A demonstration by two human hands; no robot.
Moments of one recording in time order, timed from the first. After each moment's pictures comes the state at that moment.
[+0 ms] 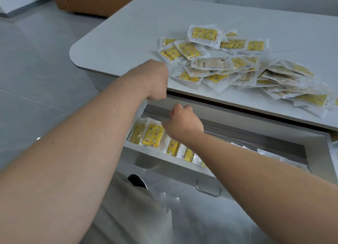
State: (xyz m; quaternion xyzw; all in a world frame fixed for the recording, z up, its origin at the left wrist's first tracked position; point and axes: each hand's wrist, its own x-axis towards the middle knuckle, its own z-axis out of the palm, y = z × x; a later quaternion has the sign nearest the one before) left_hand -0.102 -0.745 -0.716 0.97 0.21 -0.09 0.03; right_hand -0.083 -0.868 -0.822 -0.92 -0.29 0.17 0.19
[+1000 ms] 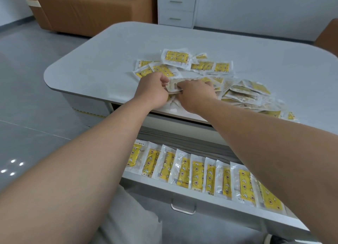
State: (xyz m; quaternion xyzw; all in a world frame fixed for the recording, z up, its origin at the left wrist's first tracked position) left_hand -0.037 -0.789 -0.732 0.89 0.27 0.13 0.35; right_hand 0.048 -0.904 -0.742 -0.94 -0.35 -0.01 0.02
